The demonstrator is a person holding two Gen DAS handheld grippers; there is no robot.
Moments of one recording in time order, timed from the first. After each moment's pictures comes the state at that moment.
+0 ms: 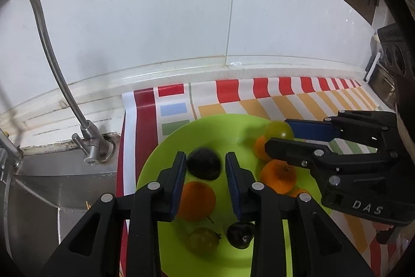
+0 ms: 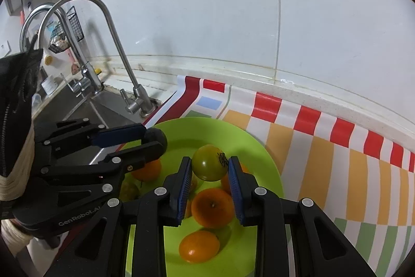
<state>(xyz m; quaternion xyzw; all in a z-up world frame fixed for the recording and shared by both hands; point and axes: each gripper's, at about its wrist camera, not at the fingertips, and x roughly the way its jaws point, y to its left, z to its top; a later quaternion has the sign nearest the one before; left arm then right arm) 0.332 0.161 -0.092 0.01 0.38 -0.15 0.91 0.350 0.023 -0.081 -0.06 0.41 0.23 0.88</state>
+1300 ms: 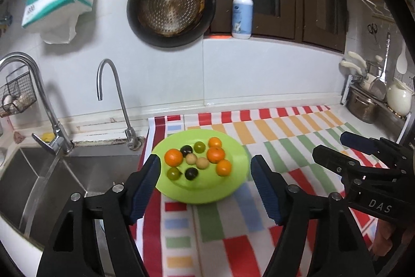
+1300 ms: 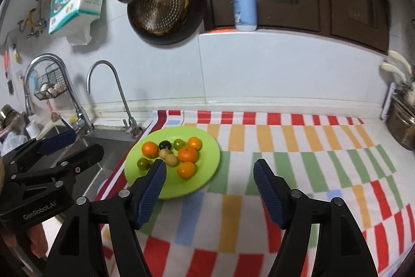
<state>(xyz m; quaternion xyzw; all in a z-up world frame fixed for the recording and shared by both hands) 0.107 0.129 0.015 0.01 0.26 -0.09 0.96 0.122 -0.055 0.018 -0.01 0.29 0.07 0.95</state>
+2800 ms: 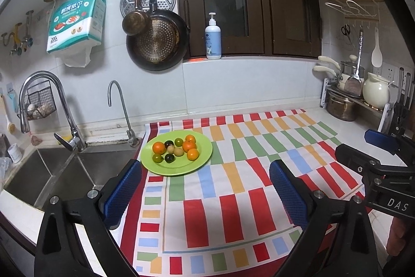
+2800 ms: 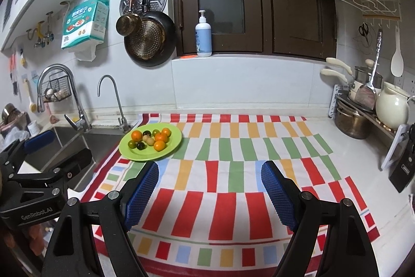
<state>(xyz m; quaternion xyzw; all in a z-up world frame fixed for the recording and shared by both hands) -0.041 0.060 0.042 0.02 0.21 -0.07 0.97 -0.051 -0.130 0.054 -0.02 0.24 0.02 0.97</state>
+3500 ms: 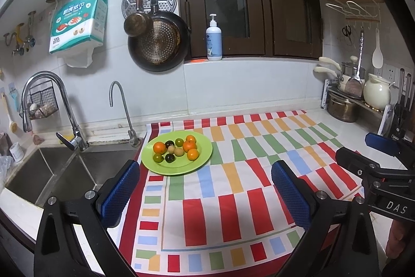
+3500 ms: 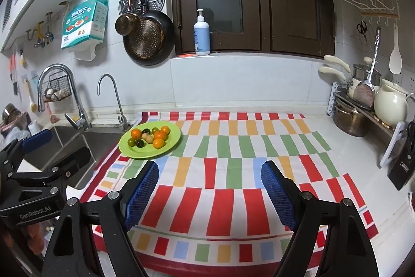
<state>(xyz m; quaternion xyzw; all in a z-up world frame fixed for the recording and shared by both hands) -0.046 0.056 0.045 0.02 0.21 -0.07 0.98 -0.059 -0.134 0.053 -0.02 0.24 0.02 0.97</state>
